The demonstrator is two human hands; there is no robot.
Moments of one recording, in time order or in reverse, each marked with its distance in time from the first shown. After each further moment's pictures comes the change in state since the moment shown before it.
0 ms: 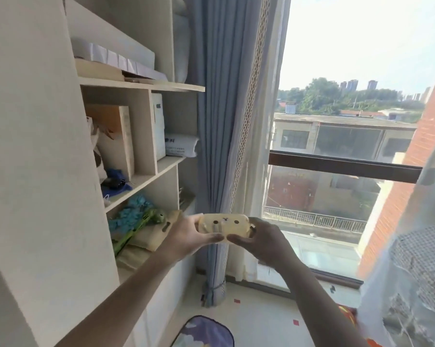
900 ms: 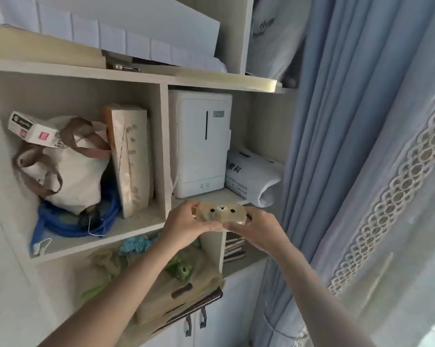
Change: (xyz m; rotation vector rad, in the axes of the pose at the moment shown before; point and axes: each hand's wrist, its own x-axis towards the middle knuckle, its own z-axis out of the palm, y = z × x) left_hand 0.411 -0.073 -0.051 0.268 0.759 -0.480; right_hand 0.578 0.034 0.115 0.045 -0.477 -0.528
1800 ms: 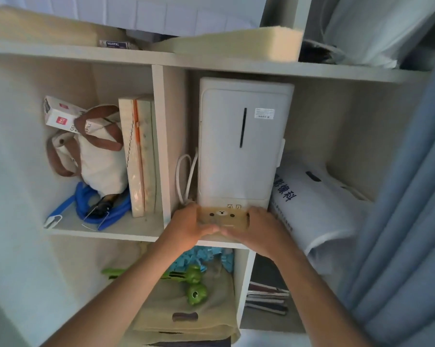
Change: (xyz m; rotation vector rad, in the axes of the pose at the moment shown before) left_hand 0.106 -0.017 0.039 0.206 0.247 -0.413; right_hand 0.201 0.024 0.043 -0.159 -0.278 -0.495
